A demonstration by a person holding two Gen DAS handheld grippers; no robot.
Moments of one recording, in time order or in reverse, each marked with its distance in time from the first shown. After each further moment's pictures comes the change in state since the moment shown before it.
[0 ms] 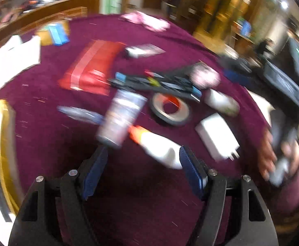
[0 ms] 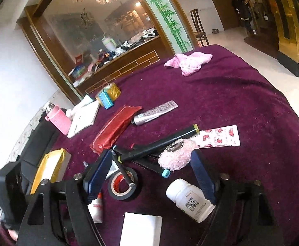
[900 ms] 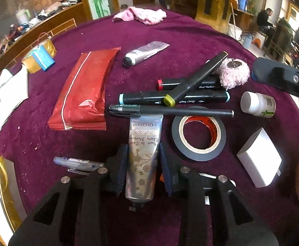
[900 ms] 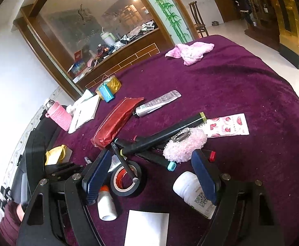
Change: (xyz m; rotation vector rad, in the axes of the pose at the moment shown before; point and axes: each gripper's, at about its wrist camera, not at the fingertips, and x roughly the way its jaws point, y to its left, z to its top) left arm 0.058 -0.020 0.031 0.208 0.029 0.120; right arm 0.014 0.001 -0.008 0.022 0.051 0.007
